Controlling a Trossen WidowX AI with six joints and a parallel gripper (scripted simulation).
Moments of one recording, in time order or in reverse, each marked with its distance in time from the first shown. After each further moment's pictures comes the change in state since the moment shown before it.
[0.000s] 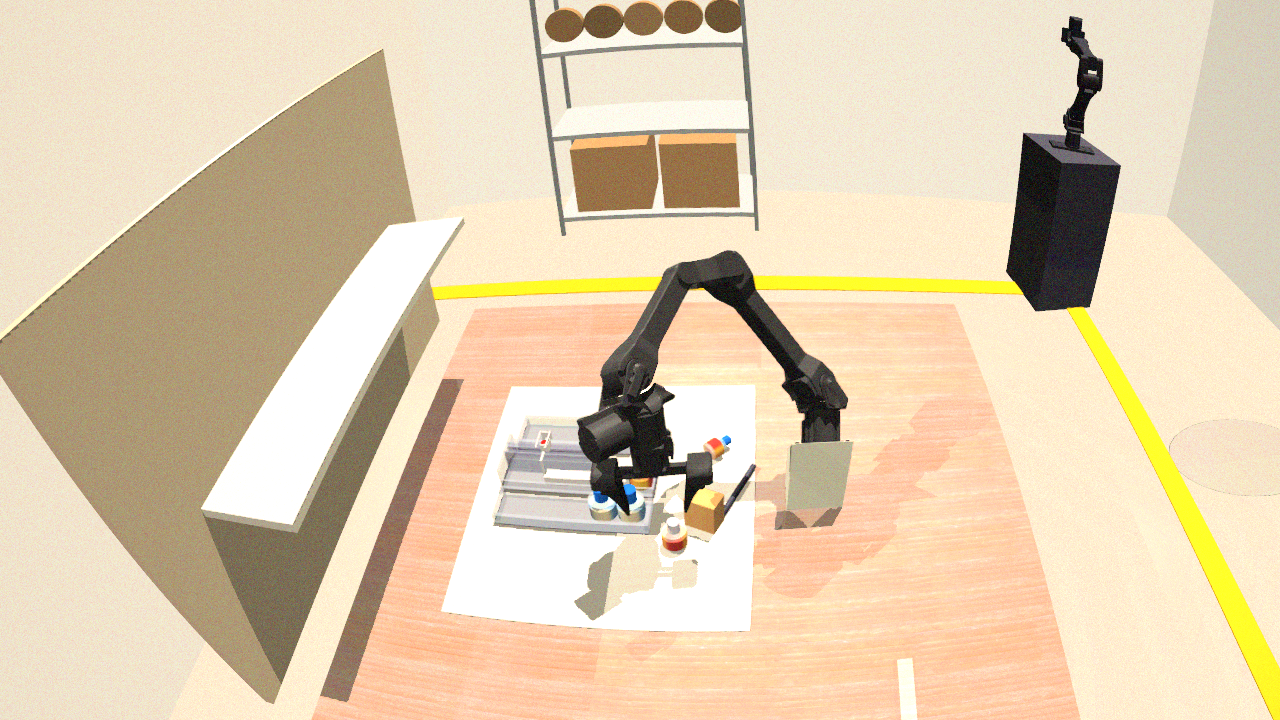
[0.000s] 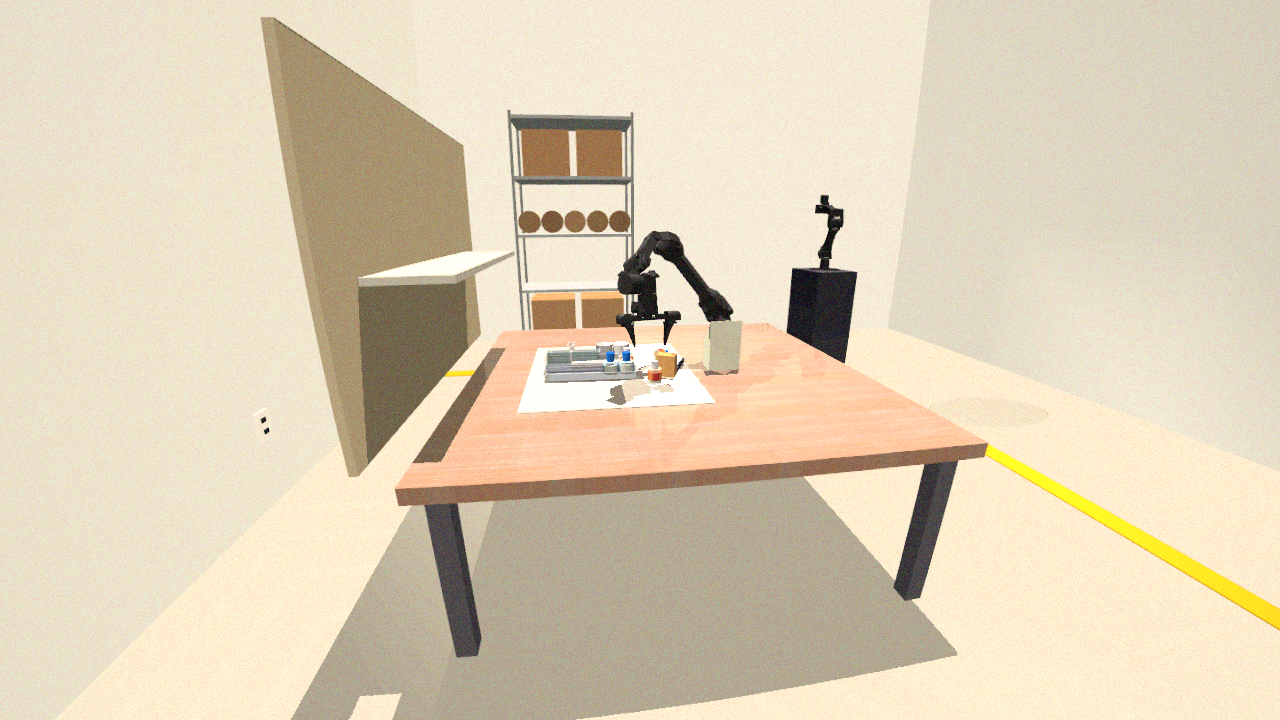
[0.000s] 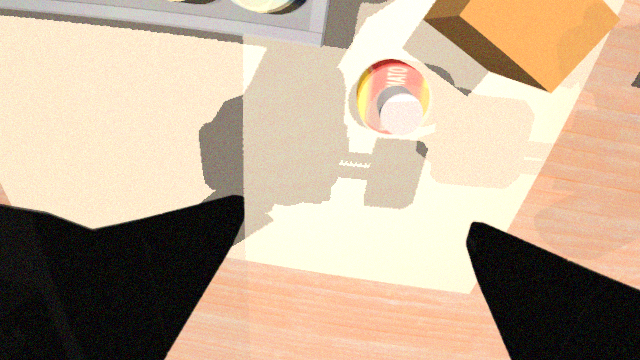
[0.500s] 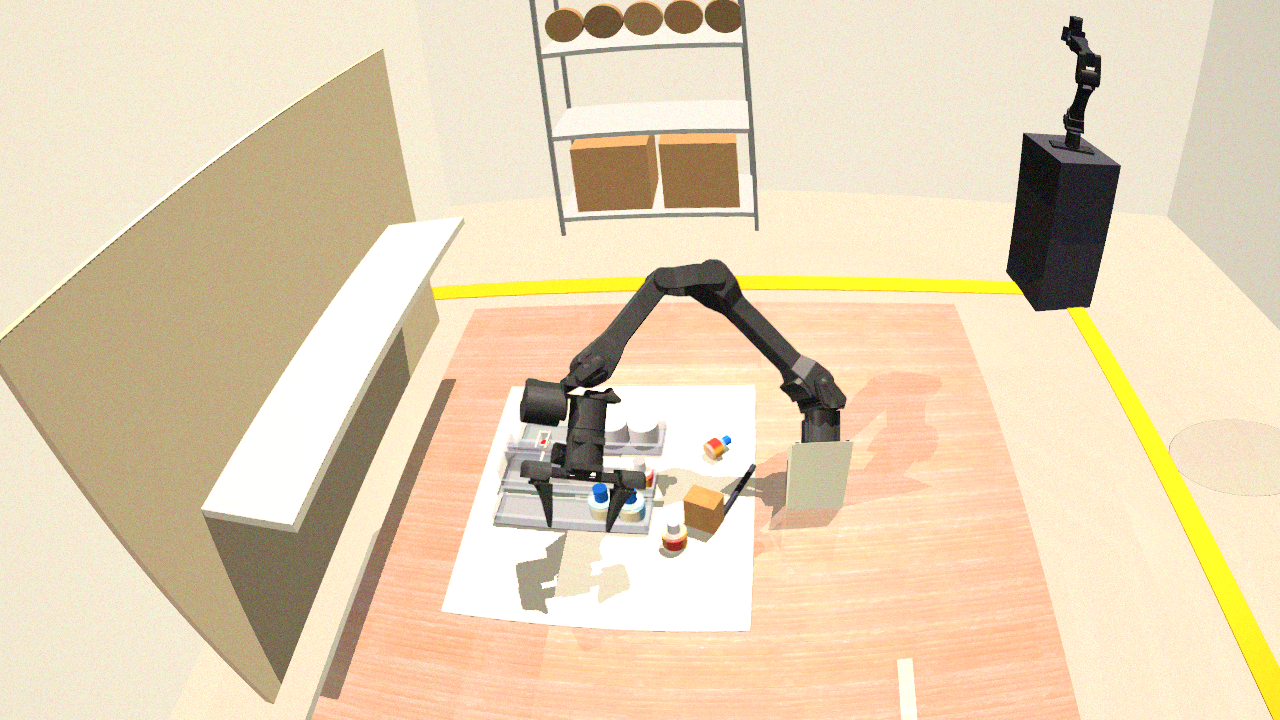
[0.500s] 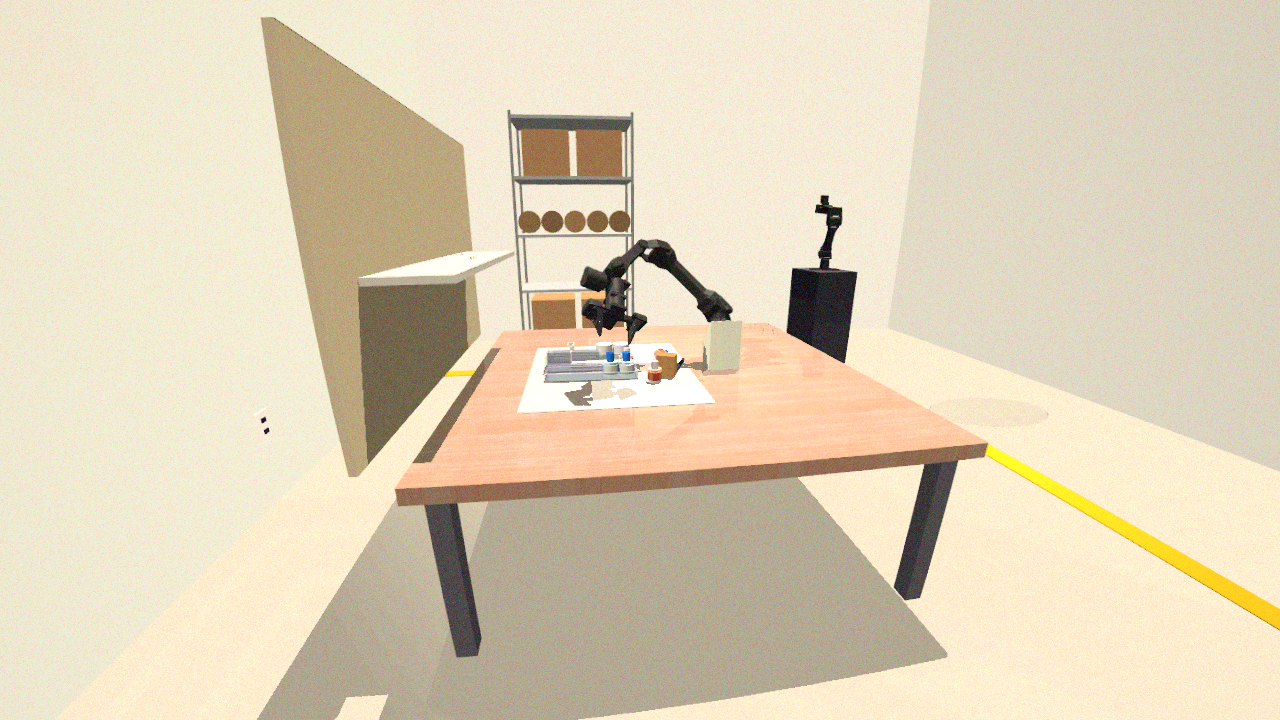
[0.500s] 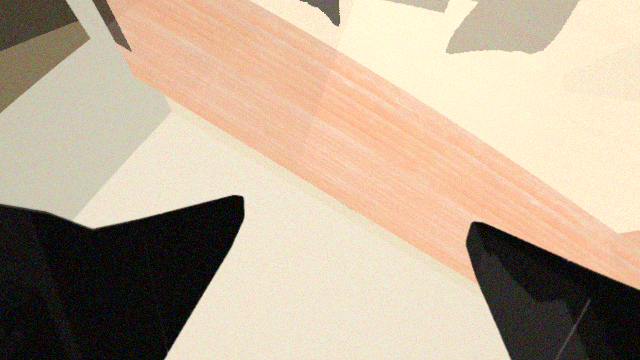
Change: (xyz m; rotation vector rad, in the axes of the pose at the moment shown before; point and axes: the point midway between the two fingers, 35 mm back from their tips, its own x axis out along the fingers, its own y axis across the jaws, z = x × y) arm -0.027 0.111 -0.054 -0.354 0.611 0.270
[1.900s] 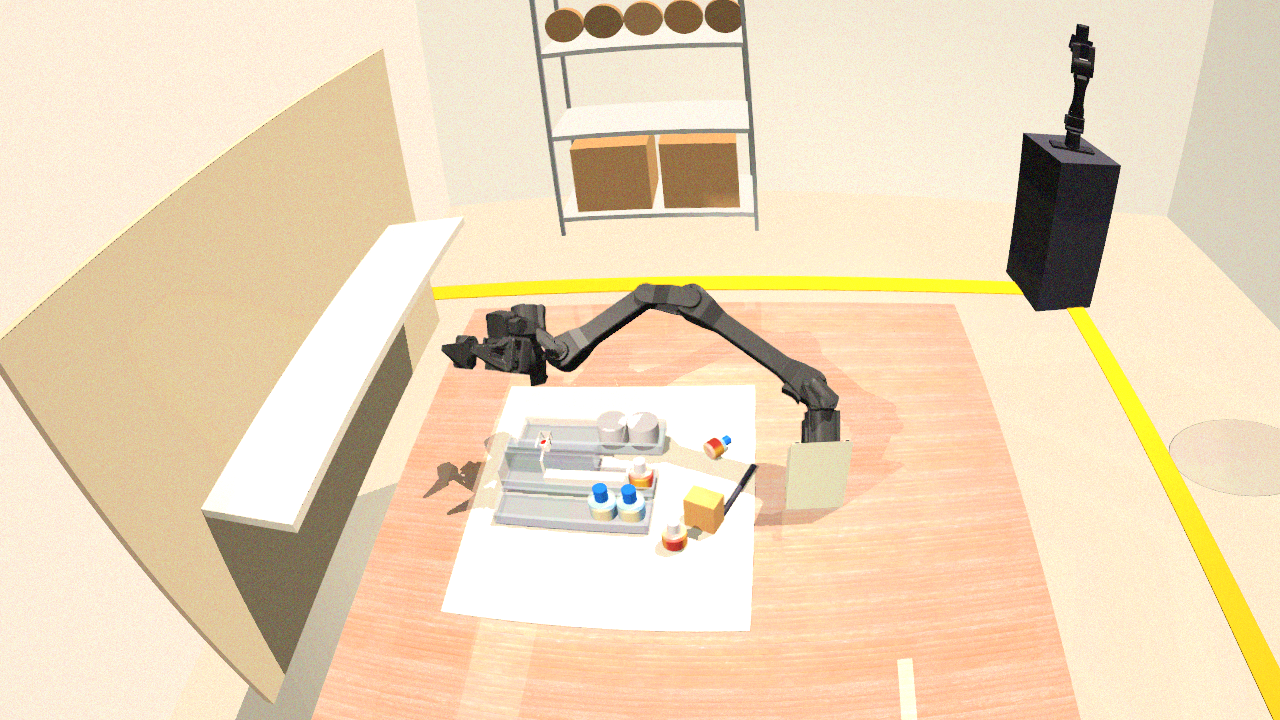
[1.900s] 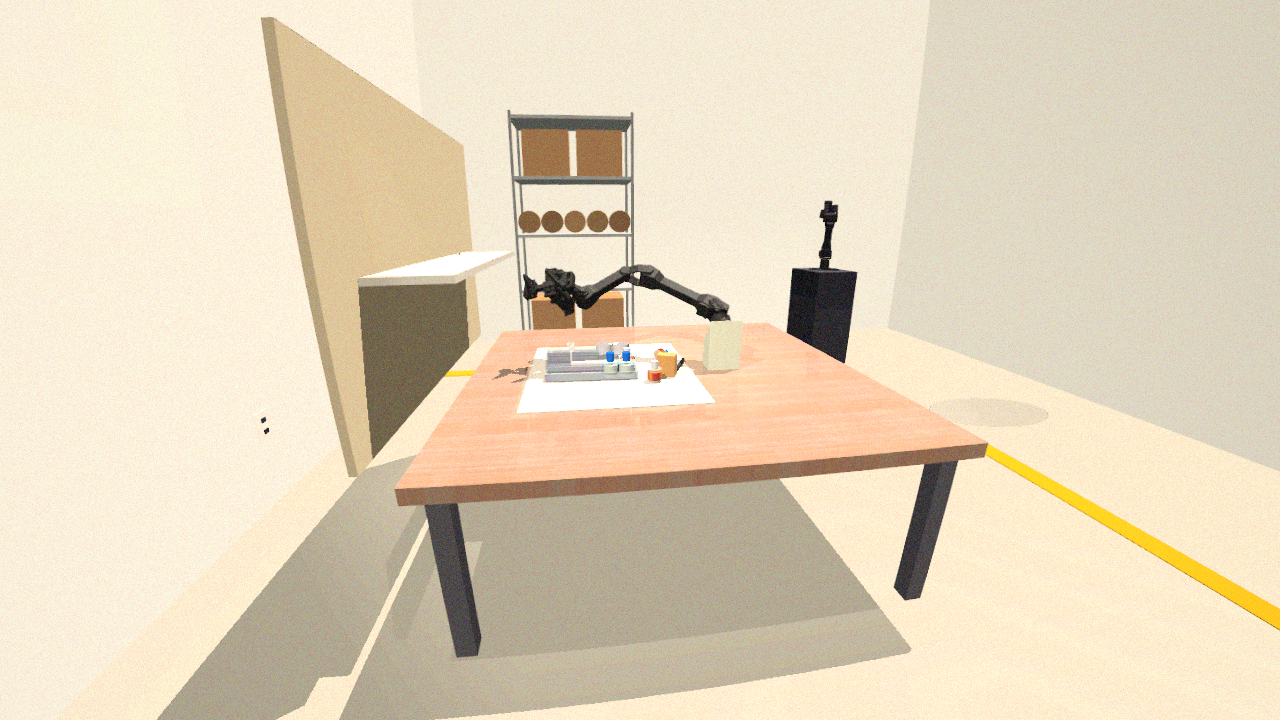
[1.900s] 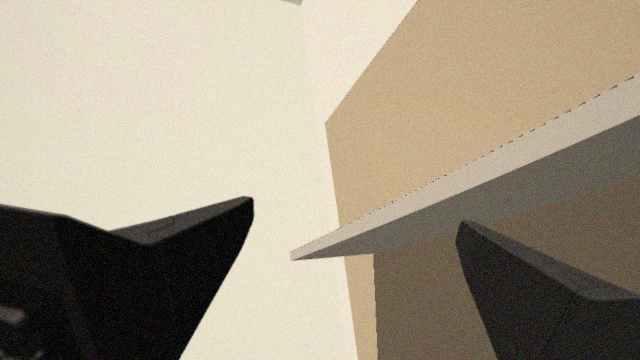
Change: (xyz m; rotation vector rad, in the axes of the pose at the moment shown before) arm -0.247 0.180 0.171 -1.789 -0.870 1.570
